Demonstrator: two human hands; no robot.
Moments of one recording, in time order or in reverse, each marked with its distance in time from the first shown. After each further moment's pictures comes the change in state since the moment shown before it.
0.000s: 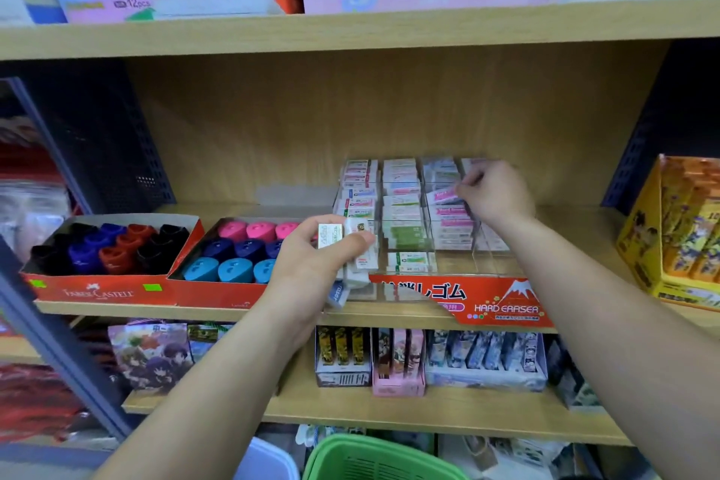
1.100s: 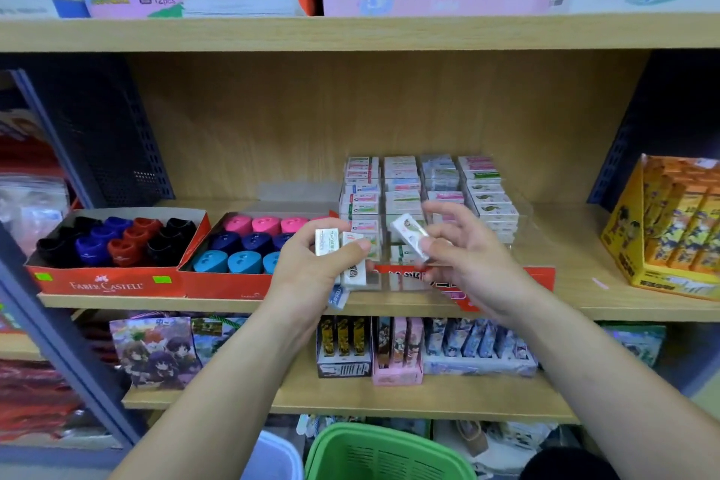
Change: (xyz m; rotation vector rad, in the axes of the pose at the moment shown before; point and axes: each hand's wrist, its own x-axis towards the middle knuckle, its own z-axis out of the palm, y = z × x) left_hand -0.012 -0.008 -0.019 -0.059 -0.010 -0.010; right_hand -0.145 -0.054 -0.032 0.993 -0.535 0.116
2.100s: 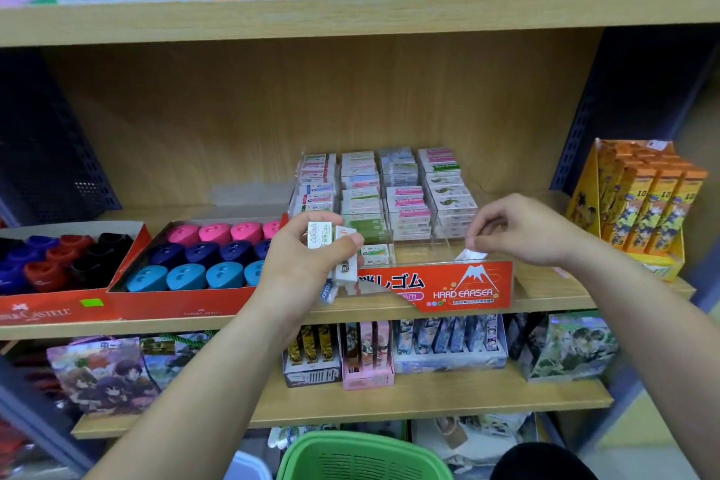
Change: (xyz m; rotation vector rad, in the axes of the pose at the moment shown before) left_hand 0.022 -0.006 0.048 0.139 -0.063 0.063; right_hand 0.017 -0.021 -0.131 -1.011 0.006 0.037
